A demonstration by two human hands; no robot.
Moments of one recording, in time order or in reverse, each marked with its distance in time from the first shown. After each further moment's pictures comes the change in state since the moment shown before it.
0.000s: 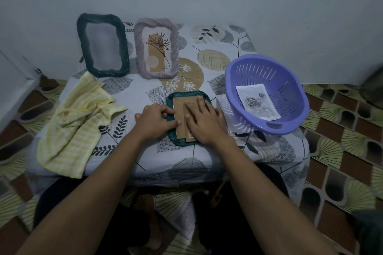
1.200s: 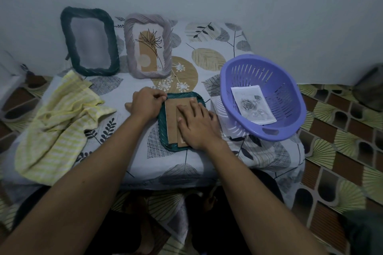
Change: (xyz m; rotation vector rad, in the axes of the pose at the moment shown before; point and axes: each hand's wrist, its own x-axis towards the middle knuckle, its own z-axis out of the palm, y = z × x) left_hand 0.080 -0.007 0.011 0.015 0.159 -0.135; right_hand 0.003 -0.002 0.002 0.038 0.010 0.013
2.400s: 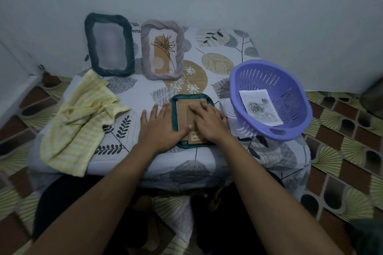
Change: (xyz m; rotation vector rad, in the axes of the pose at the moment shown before) left_hand -0.090 -0.012 0.000 0.452 -0.146 0.209; right_hand 0.003 -0.002 -0.017 0.186 -0.097 0.088
